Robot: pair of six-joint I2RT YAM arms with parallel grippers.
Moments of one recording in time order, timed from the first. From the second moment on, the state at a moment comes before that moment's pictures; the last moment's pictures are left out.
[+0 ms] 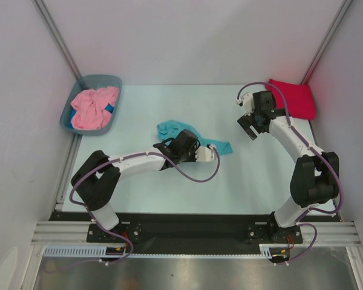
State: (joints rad) left arm -0.84 1.71 1.04 -0.18 -0.09 0.85; right arm 0.18 1.63 1.31 -0.59 0.23 -0.54
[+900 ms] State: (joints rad) left arm -0.63 1.65 1.37 0.18 -0.68 1.02; right arm 0.35 1.66 1.22 -0.54 0.19 -0.50
